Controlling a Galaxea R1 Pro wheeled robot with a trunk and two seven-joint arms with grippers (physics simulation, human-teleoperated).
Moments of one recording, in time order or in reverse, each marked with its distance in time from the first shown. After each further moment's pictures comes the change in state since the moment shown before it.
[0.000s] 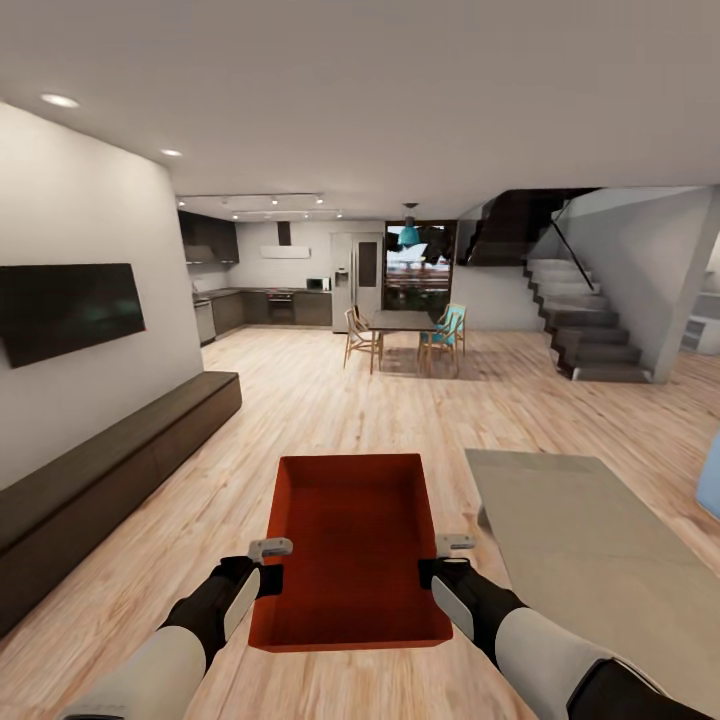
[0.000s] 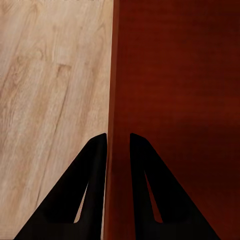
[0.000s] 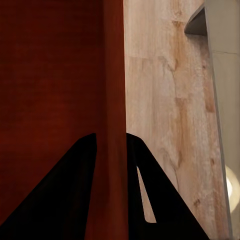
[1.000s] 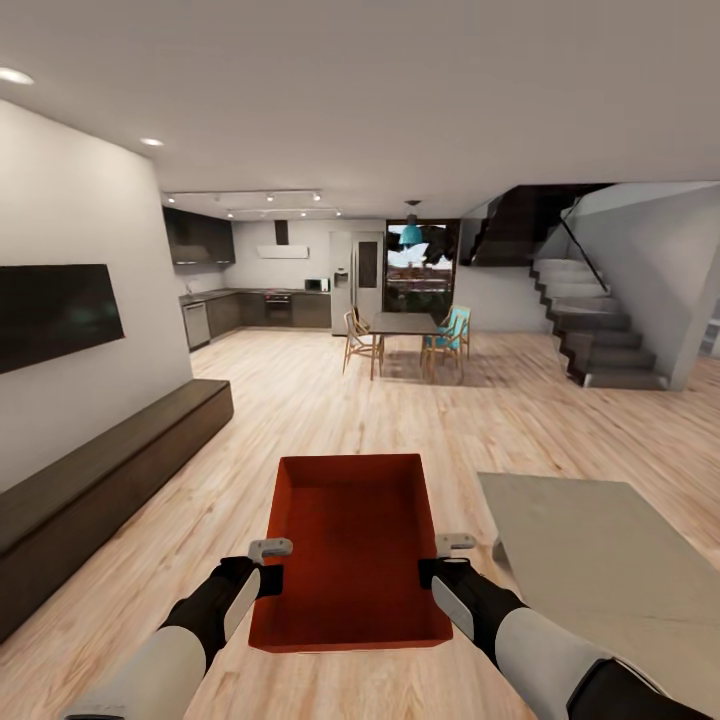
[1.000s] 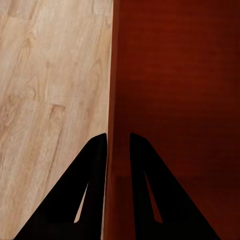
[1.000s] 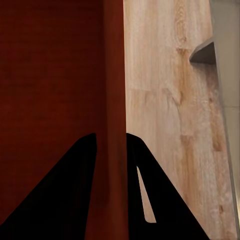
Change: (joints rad) left arm 0.000 0.000 0.001 0.001 0.000 -0.002 0.000; right arm 0.000 0.000 -0.001 0.000 0.002 0.000 0.000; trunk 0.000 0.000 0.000
